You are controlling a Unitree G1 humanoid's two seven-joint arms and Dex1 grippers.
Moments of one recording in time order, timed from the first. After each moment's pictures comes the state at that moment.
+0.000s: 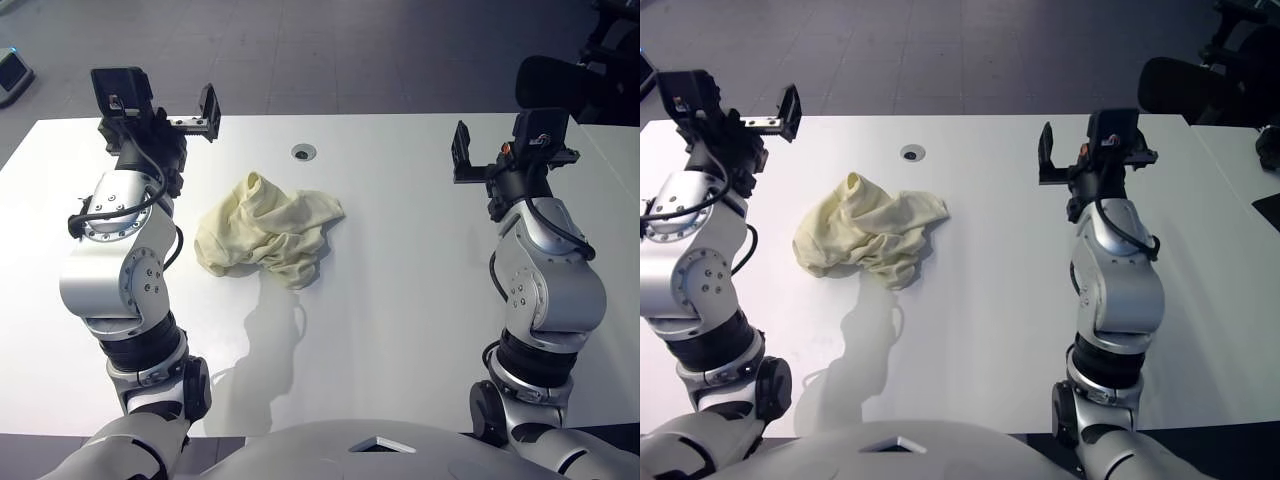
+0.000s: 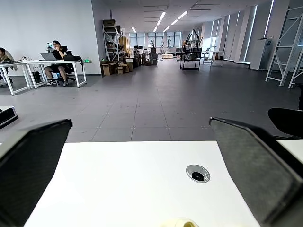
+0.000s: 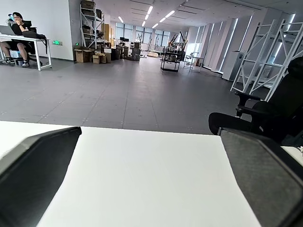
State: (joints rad) left arm -0.45 0.26 0.27 -0.59 -0.24 0.94 0.02; right arm -0.36 -0.18 -0.15 -0.58 0.03 0.90 -0.01
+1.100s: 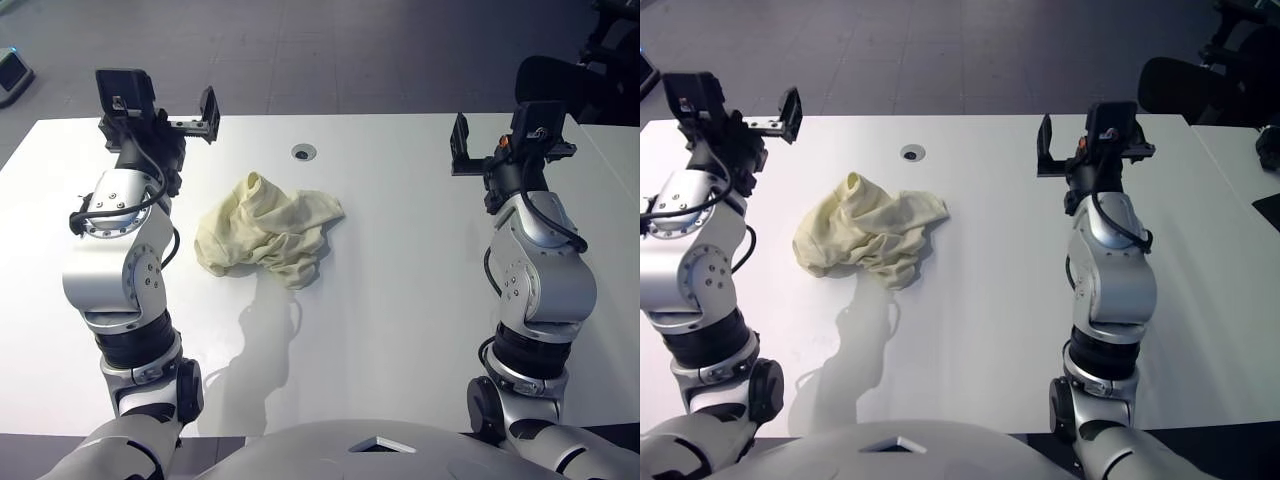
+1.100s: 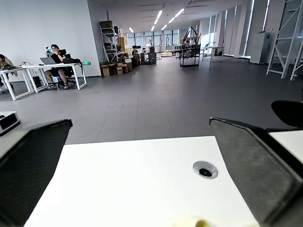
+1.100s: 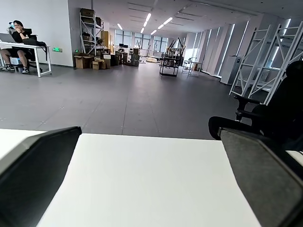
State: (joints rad) left arm -0.42 0.32 0.24 -0.53 -0.20 0.87 -0.02; right arm -0.38 -0.17 -0.14 -0.53 0.02 0.84 -0.02
